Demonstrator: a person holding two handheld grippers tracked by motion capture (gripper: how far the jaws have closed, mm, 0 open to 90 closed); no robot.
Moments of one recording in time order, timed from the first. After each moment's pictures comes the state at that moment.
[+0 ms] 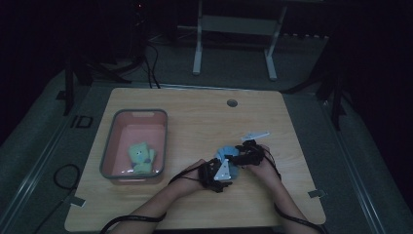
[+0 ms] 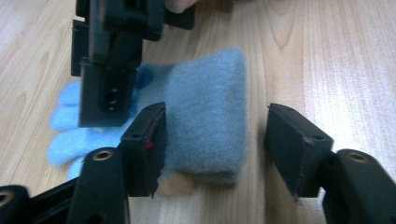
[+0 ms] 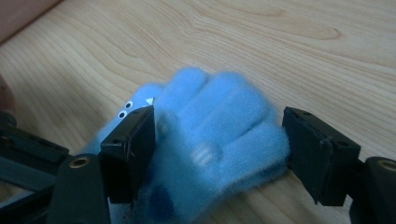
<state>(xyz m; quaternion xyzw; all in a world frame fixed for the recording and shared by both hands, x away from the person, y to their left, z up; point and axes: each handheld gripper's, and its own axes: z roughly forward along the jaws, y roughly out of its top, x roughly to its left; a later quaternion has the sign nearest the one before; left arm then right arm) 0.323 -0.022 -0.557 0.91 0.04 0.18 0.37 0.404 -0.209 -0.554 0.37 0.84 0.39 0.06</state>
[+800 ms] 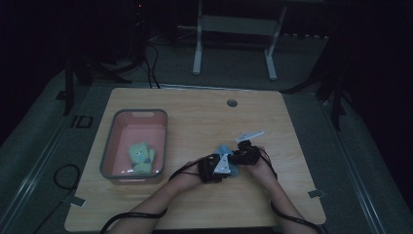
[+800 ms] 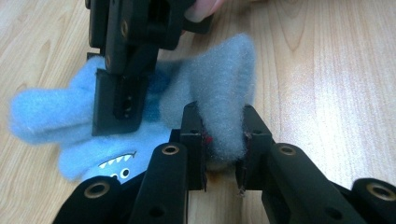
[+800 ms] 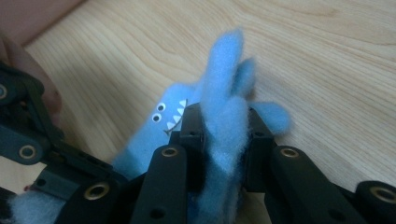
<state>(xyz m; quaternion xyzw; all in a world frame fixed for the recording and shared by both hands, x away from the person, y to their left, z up) 0.335 -0.018 -0.546 0.92 0.06 0.14 0.36 0.402 -0.195 -0.548 0.34 0.86 0.38 0.02</state>
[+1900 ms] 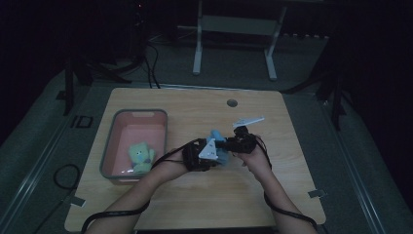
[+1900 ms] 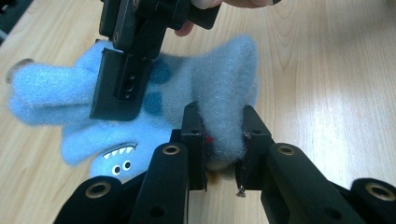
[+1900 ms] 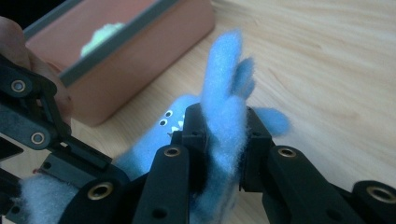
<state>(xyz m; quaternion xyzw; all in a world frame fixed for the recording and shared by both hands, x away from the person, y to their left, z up) 0.333 0.032 -0.468 0.92 0.06 0.15 0.36 0.402 -0.165 -0.481 0.33 0.83 0.44 0.00</state>
